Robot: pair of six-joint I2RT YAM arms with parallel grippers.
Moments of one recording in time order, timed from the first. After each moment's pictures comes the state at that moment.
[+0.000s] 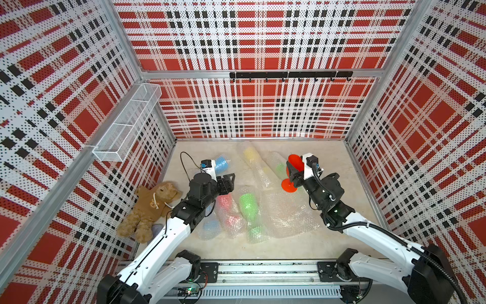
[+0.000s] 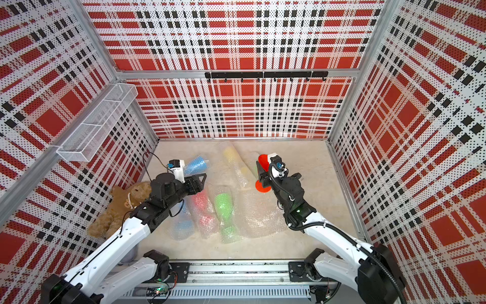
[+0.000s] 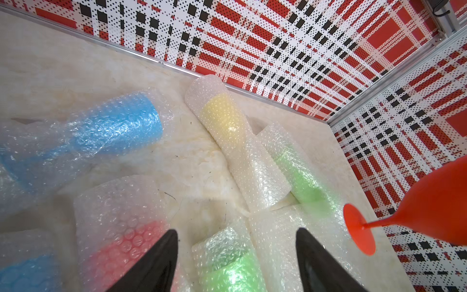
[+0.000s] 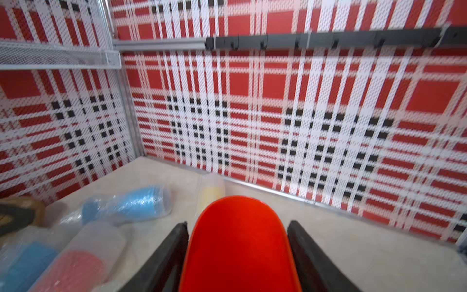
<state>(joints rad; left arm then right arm) -0.38 0.95 0.69 -0.13 0.02 -0.53 0.61 1.11 0.67 0.59 0.26 -0.08</state>
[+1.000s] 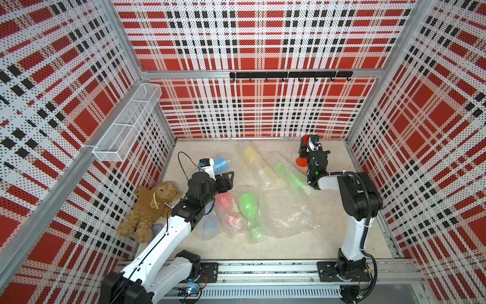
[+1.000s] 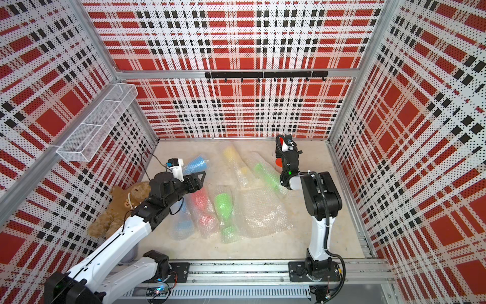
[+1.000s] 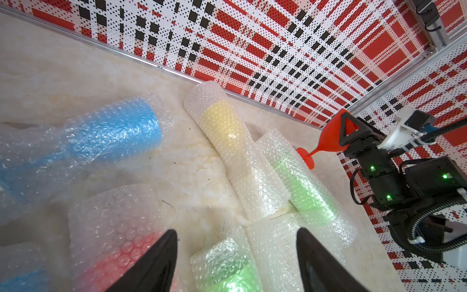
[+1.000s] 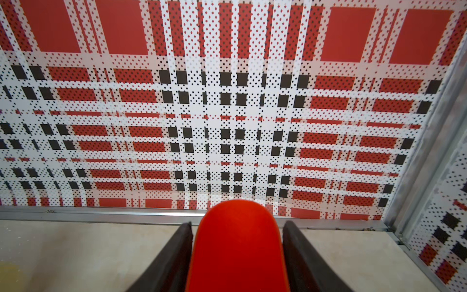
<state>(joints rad) -0.34 0.97 0.67 -0.06 0.07 -0.54 0.20 2.01 1.06 1.07 0.17 -0.04</state>
